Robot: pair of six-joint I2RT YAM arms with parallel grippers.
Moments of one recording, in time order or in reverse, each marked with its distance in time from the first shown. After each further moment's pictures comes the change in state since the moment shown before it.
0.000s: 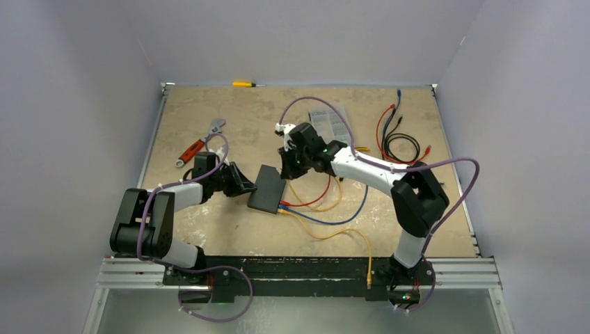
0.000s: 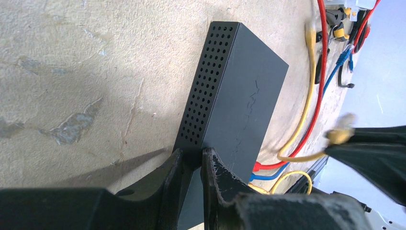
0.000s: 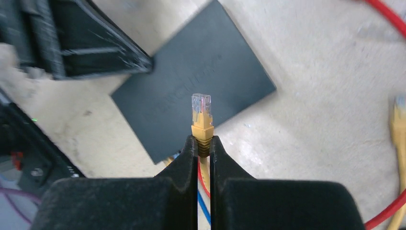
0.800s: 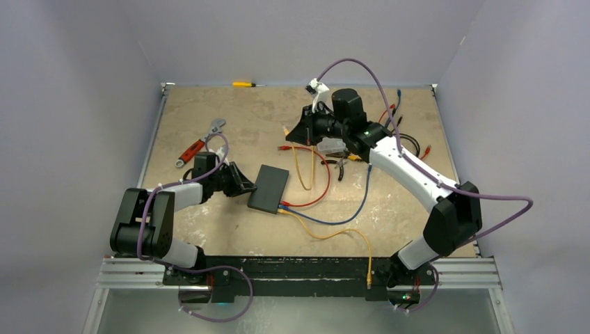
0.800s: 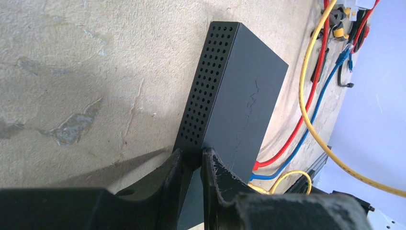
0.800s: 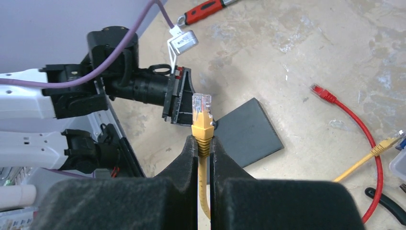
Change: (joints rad) left arm 0.002 0.002 0.001 0.000 0.004 0.001; right arm -0.206 -0.237 0.075 0.136 -0.328 0.077
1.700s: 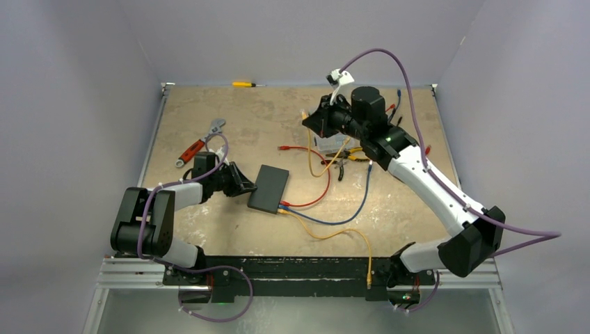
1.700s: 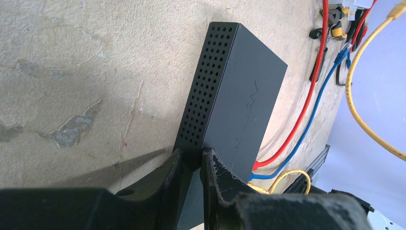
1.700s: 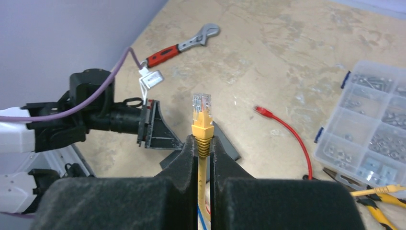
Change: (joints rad) left arm 0.002 0.010 0.000 0.012 0.011 0.000; right arm -0.010 -0.184 0.005 -0.047 0.237 -0.055
